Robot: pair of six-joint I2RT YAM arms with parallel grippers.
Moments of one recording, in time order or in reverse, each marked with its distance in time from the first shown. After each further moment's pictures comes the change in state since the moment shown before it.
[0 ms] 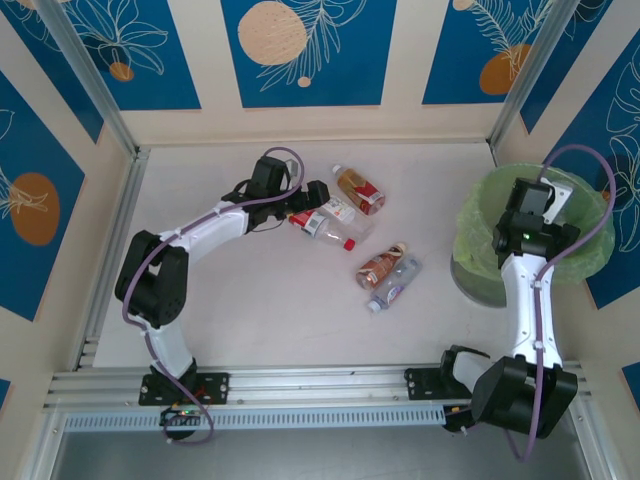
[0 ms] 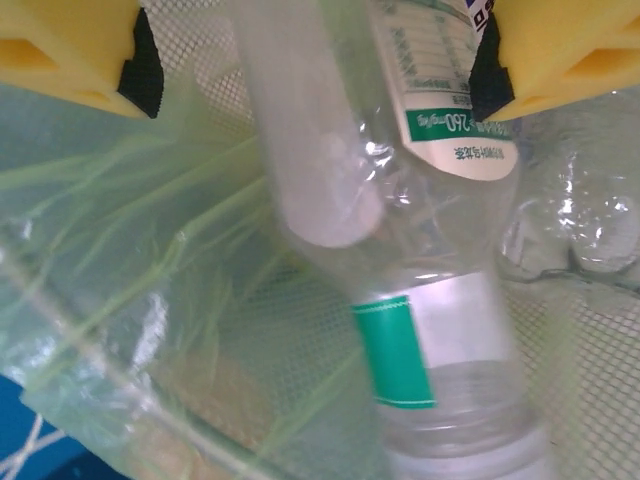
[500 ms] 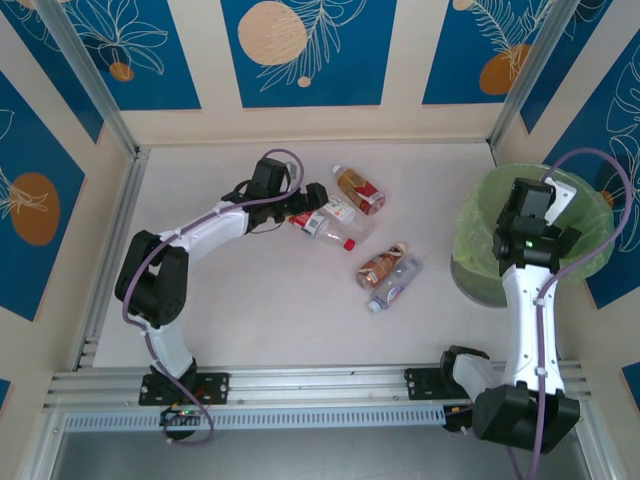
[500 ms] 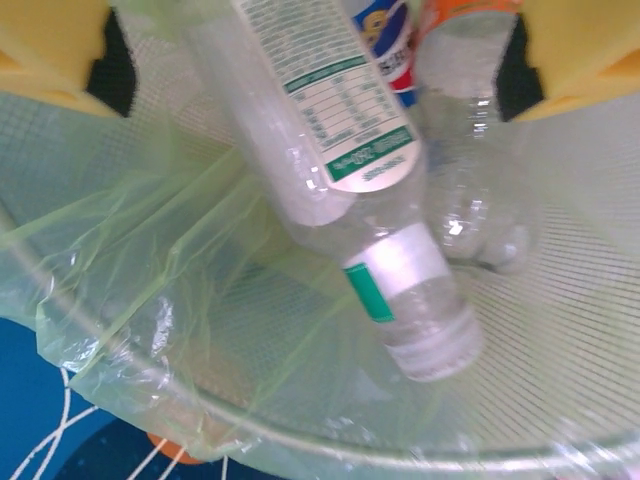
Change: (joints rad) left arm 0.000 0.000 0.000 -0.045 -0.022 -0.015; right arm 0.066 -0.103 0.061 -0.100 -0.086 0.109
